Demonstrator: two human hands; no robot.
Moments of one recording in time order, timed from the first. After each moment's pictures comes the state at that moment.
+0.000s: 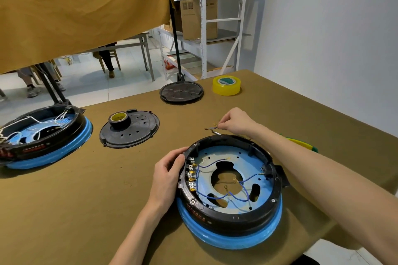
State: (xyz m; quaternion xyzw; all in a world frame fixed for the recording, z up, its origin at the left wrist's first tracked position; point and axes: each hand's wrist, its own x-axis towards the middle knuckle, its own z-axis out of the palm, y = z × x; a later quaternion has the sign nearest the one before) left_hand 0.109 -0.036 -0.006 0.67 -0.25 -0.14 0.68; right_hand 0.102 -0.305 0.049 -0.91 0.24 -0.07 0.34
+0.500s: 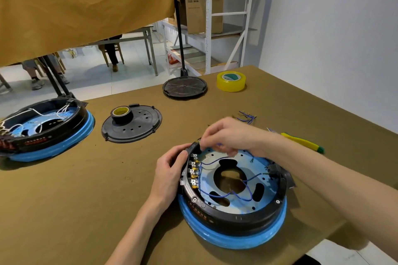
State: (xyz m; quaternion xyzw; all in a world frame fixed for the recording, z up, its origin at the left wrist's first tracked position) left_hand 0.112 -0.036 -0.006 0.68 -0.26 -0.14 0.67; right_hand 0.040 -0.222 0.100 -0.84 0.10 0.10 0.53
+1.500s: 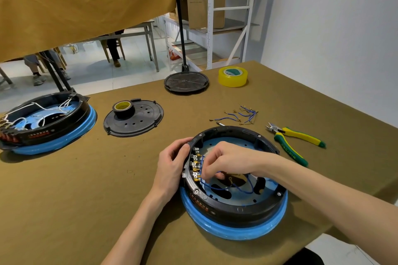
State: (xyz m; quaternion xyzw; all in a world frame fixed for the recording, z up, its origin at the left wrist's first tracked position) left_hand 0.112 -0.036 -0.006 0.69 -0.25 -0.13 0.66; right_hand 0.020 -0.198 0.060 -0.84 0.02 0.19 0.51
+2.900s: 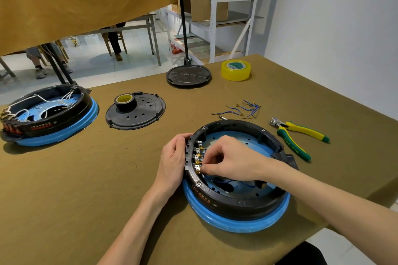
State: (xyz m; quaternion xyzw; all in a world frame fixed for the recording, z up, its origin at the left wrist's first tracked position) left_hand 0.107 -0.038 -0.006 0.72 -0.24 -0.11 0.64; right_hand 0.008 -0.186 0.050 -0.91 -0.01 0.02 0.41
